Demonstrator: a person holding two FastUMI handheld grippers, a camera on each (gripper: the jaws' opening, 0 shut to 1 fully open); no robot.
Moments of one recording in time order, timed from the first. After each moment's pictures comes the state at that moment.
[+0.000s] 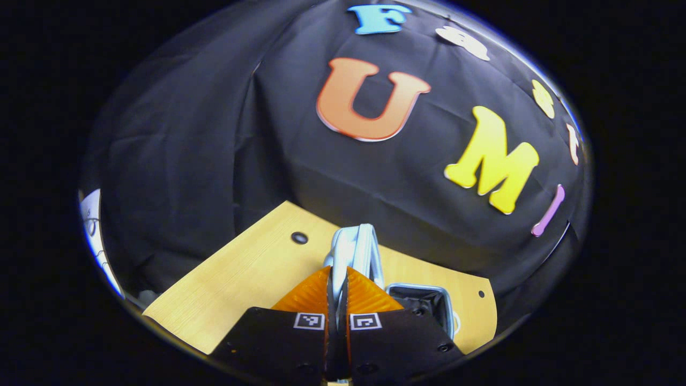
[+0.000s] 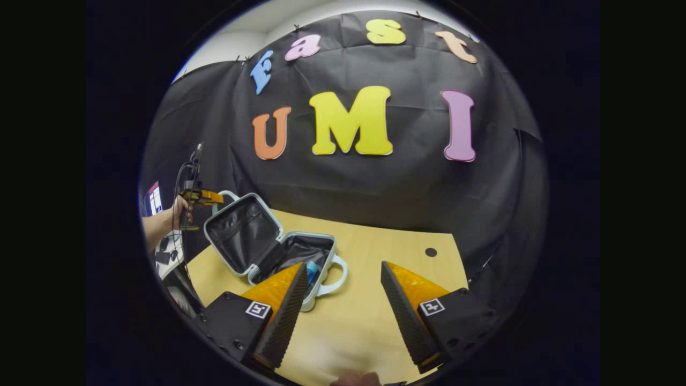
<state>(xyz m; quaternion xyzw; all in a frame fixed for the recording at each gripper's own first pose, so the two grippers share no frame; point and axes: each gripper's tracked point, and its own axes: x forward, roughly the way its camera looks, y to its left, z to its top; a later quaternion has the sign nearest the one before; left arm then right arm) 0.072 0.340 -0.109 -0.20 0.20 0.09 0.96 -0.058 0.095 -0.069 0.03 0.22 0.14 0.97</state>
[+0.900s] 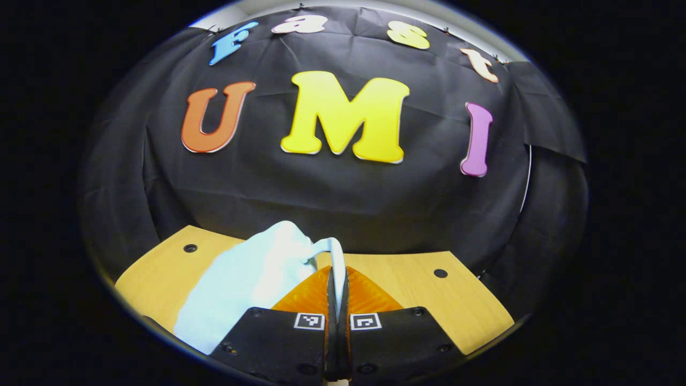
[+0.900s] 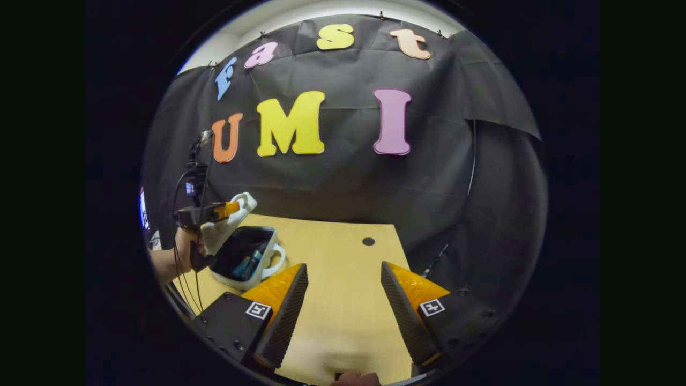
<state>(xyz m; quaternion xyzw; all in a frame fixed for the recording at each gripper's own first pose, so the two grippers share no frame) 0.111 0.002 -0.160 -0.06 0.17 -0.04 0.98 -0.103 -0.050 -0.084 0.02 0.24 0.00 0.97</state>
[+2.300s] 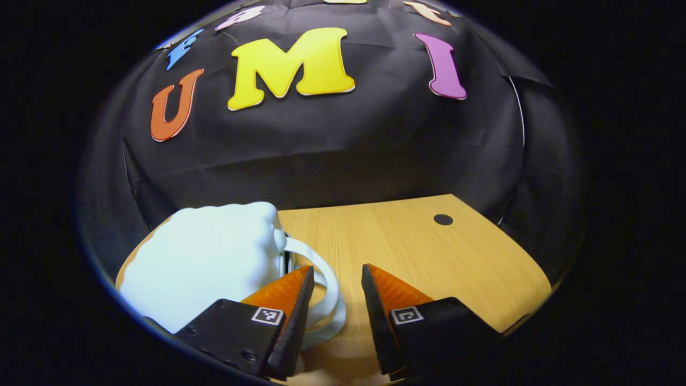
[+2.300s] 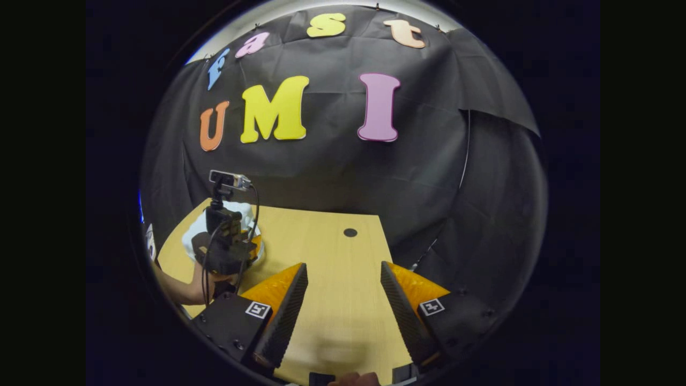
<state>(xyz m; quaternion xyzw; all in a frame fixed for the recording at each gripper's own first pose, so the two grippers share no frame) 0.110 -0.074 -0.238 0.01 0.21 -0.02 0.98 -0.071 -0.082 -0.098 0.01 0.24 0.00 0.97</state>
